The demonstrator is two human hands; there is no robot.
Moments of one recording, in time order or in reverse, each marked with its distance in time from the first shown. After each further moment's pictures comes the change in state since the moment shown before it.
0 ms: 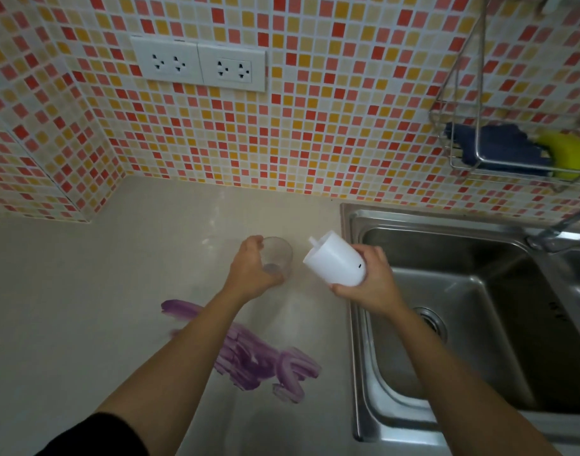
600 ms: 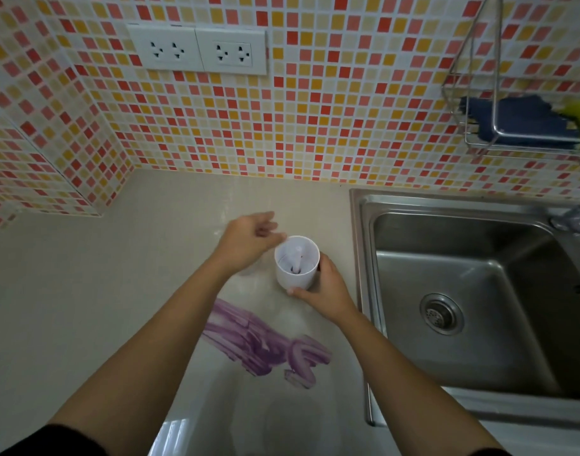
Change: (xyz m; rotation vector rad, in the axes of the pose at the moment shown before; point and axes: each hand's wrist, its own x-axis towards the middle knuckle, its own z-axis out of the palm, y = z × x) left_hand -0.011 0.044 -0.051 -0.070 -0.065 0.060; right_hand -0.002 0.003 0.109 0.350 -0.144 0.009
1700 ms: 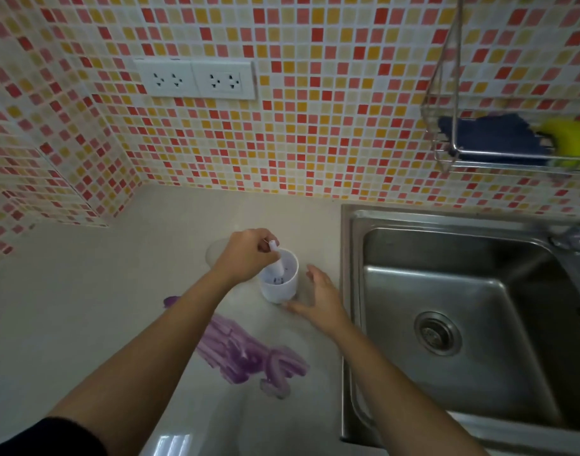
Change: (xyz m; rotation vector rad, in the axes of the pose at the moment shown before) left_hand -0.011 0.029 0.029 0.265 0.071 0.059; right_hand -0.012 -0.001 -0.036 -0.134 -0.108 0.011
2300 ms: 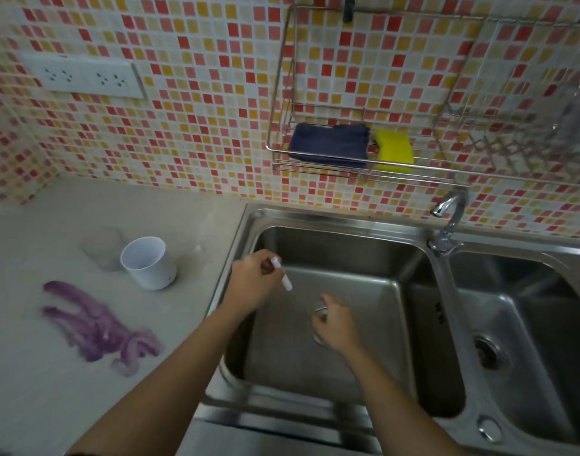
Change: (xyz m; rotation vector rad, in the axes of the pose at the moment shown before) left_hand -0.043 0.199 0.199 -0.151 0.180 0.006; right_hand -0.091 0.162 -0.222 -0.257 0.046 0.136
